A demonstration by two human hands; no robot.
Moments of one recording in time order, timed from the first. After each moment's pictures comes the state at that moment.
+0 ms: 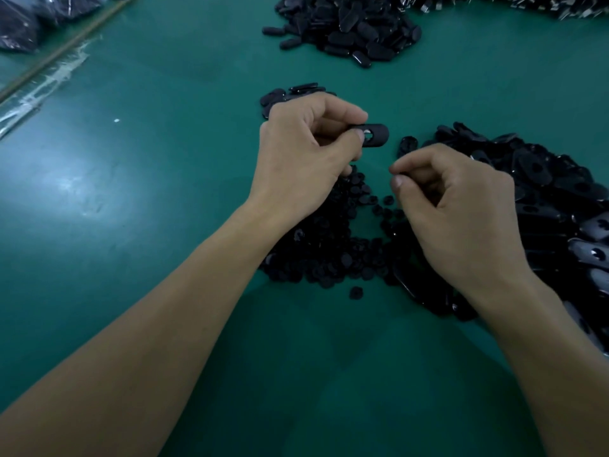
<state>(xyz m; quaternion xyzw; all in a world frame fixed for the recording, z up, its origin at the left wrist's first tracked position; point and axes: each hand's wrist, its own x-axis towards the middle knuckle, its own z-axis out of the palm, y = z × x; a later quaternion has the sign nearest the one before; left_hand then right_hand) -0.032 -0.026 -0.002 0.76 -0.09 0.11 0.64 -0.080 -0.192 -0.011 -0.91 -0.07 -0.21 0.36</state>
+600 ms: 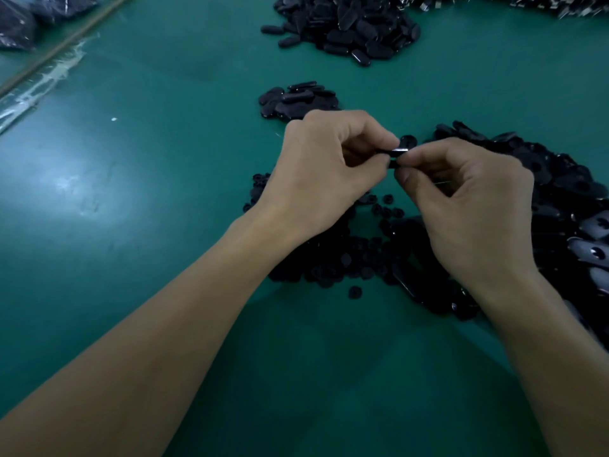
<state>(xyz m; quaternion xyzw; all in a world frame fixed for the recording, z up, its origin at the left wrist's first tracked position) -0.040 -0.034 -0.003 0.81 -0.18 0.10 0.55 -0.079 -0.193 -0.008 -0.87 -0.07 -0.24 0.42</state>
